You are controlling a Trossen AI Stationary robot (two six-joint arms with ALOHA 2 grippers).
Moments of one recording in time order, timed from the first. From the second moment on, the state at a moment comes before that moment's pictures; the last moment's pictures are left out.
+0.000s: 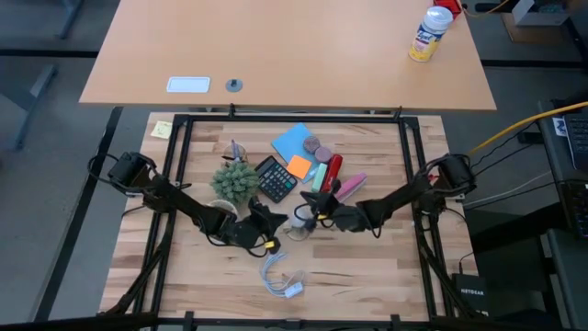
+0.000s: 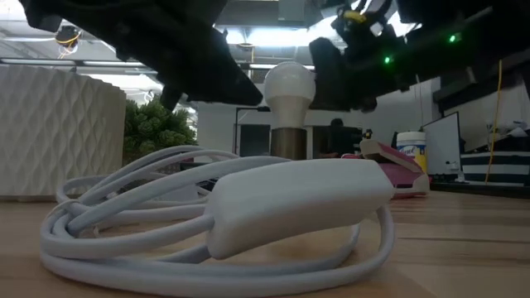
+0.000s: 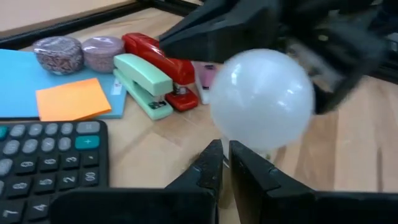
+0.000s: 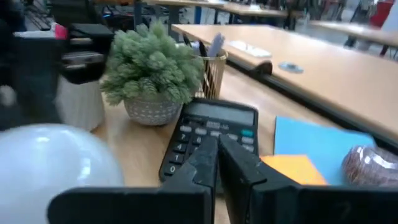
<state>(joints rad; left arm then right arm) -0.43 1.70 0.80 0.38 -0.80 -0.55 0.30 1.77 0.69 0.80 0.84 0.15</state>
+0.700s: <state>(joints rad) -0.38 1.70 0.80 0.34 -0.98 -0.62 0.59 1.61 0.69 0.77 0.86 0.18</state>
